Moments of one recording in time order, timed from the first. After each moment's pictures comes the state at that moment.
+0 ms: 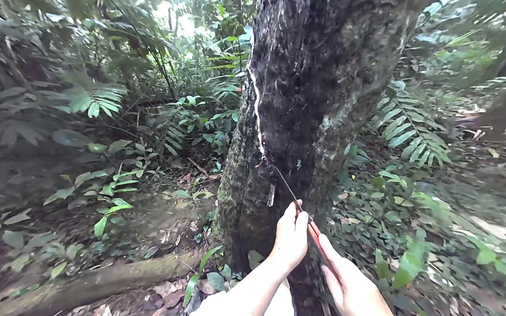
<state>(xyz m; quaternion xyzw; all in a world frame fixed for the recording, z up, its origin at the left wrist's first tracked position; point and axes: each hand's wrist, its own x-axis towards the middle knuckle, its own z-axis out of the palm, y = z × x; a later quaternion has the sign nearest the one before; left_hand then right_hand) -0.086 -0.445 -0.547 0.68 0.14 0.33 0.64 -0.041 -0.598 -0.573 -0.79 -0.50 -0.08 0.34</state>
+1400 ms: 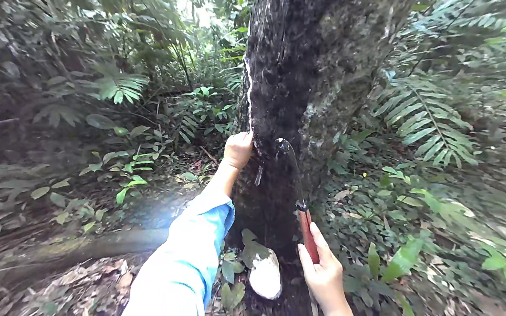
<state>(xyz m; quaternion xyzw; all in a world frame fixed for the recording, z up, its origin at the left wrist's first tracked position) -0.051 -0.296 -0.500 0.80 0.15 0.54 -0.19 -0.015 -0.601 -0.644 -0.63 -0.48 -0.19 0.58</state>
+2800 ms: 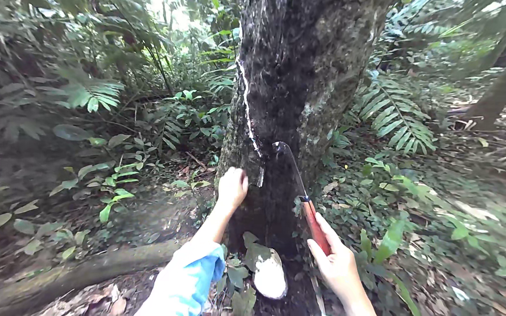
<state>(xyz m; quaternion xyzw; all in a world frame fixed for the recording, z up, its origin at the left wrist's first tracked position) -0.120 -0.346 -0.536 0.90 0.31 0.28 0.13 -0.028 -0.601 -0.622 -0.67 -0.46 -0.10 0.58</state>
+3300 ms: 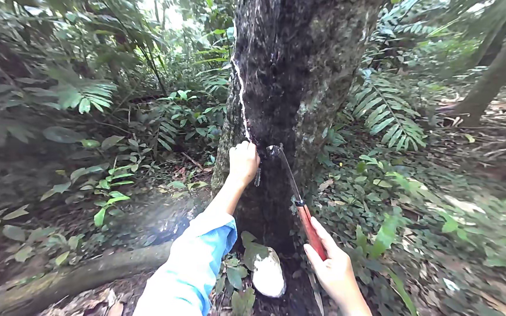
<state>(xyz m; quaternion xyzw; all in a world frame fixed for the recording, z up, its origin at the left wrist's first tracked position) -0.056 -0.324 -0.514 0.87 0.18 0.45 -0.03 -0.038 -0.606 -0.629 -0.66 -0.46 -0.09 0.59</state>
